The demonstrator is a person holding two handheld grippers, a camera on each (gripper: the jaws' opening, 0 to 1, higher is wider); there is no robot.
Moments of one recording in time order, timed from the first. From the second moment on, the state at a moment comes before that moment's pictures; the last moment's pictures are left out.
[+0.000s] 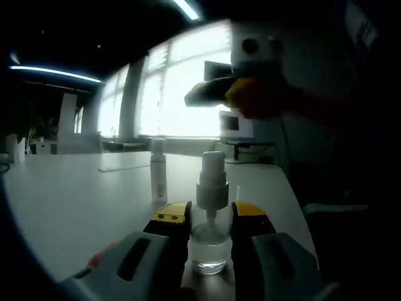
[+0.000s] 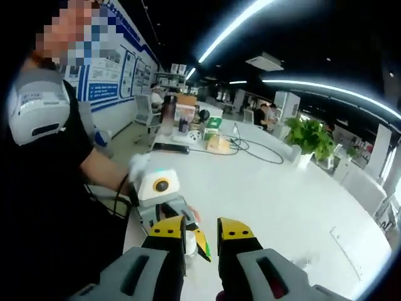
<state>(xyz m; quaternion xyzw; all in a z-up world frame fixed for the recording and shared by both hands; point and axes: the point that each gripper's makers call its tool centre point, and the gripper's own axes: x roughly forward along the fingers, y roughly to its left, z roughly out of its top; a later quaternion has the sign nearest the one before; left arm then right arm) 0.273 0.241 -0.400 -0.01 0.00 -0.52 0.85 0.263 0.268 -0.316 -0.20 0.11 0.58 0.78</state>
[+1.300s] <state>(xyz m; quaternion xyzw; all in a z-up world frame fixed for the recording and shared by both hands) 0.272 0.241 -0.401 -0.01 -0.01 -0.52 0.85 0.277 0.217 -0.286 -0.02 -0.01 0.39 0.92</state>
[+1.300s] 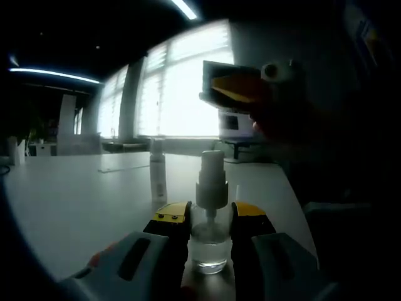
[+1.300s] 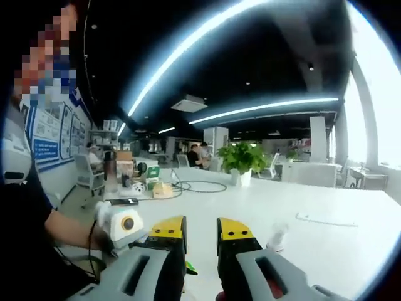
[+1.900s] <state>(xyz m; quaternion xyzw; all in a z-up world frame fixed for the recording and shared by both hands) 0.274 0.241 -0.403 0.00 0.00 -0.52 0.85 0.249 0.147 -0.288 -0.01 -0.06 0.23 0.97</state>
